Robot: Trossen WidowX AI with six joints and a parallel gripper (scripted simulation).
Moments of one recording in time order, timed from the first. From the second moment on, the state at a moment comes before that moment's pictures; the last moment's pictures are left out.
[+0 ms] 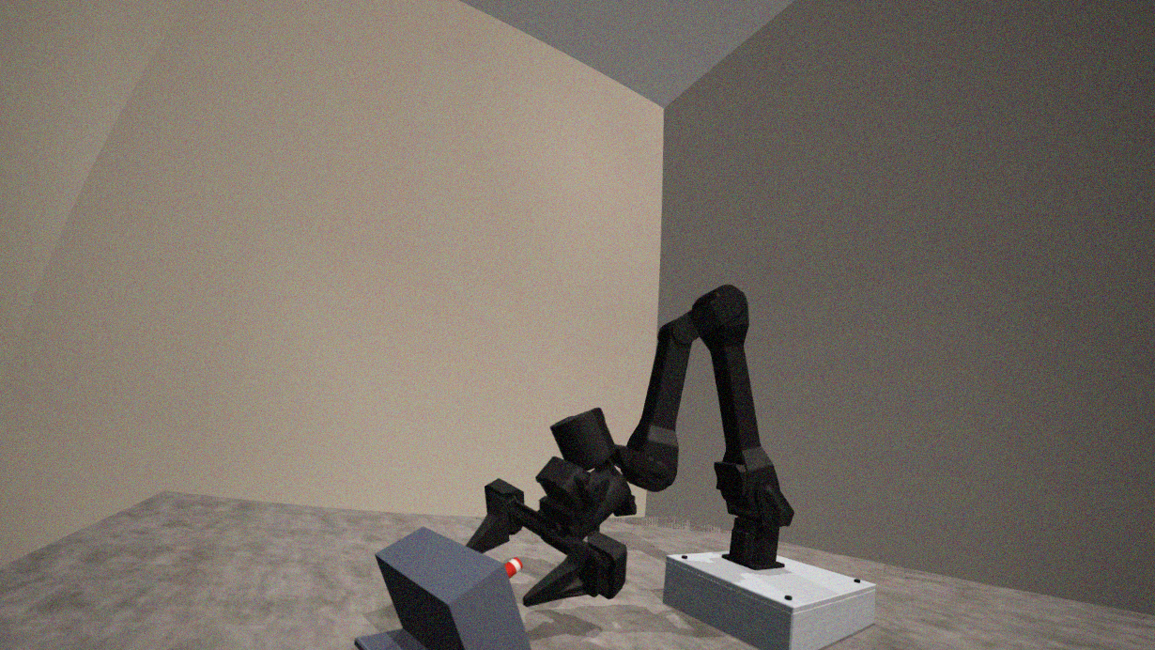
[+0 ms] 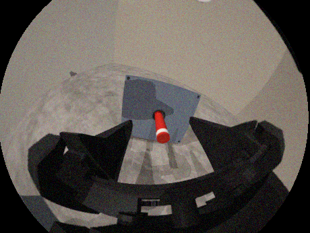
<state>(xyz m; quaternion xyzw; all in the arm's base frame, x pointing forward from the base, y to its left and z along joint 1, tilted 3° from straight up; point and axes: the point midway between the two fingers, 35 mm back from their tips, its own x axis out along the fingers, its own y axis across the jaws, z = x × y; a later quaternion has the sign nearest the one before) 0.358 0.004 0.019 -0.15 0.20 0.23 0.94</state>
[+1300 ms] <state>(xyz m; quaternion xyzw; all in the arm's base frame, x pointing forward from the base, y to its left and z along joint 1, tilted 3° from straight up) 0.332 -0.015 0.038 -0.15 0.21 0.22 0.94</state>
